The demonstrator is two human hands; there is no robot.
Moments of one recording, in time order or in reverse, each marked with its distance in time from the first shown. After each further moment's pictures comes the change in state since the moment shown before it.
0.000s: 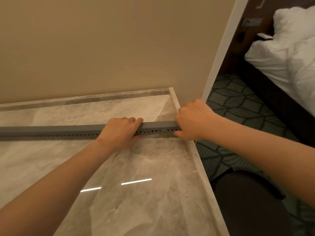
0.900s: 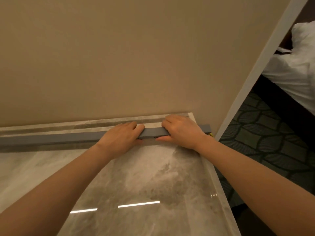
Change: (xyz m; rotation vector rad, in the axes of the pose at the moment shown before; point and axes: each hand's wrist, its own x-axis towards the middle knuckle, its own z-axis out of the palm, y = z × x) left_hand 0.049 -0.085 0.019 -0.044 0.006 0.032; right_hand 0.123 -0.001 0.033 0.499 0.504 -0.117
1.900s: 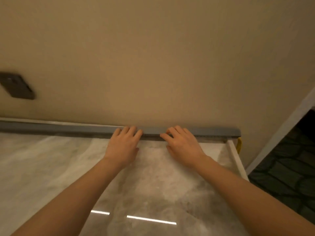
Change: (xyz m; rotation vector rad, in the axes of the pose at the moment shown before) left_hand -0.082 -0.045 -0.019 0.171 0.031 -0.451; right_hand 0.064 -0.081 0.011 -0.115 0.026 -0.009
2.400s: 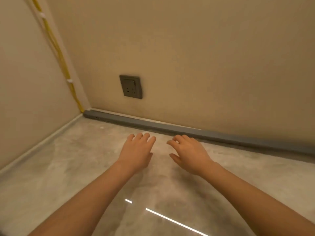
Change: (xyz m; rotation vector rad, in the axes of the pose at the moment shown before) left_hand -0.151 -0.207 0.008 0.005 -0.036 -0.198; right_hand 0.122 -0.239 0.005 0.196 -0.052 -0.175
